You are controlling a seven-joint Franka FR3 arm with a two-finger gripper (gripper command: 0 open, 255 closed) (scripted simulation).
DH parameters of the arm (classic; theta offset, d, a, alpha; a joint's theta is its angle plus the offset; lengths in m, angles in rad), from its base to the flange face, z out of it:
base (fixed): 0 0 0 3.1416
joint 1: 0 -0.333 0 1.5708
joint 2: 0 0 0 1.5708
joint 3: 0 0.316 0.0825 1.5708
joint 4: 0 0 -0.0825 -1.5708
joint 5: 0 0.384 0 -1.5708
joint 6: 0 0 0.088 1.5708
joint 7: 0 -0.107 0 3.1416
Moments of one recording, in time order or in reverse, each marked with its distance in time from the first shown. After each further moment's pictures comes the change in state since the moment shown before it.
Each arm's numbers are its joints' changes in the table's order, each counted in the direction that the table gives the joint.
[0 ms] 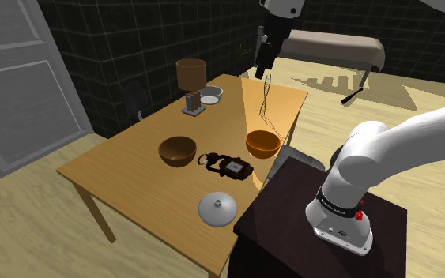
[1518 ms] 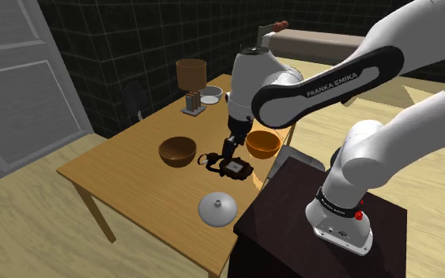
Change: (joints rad) arm -0.097 0.183 0.325 -0.460 0.147 -0.585 -0.314
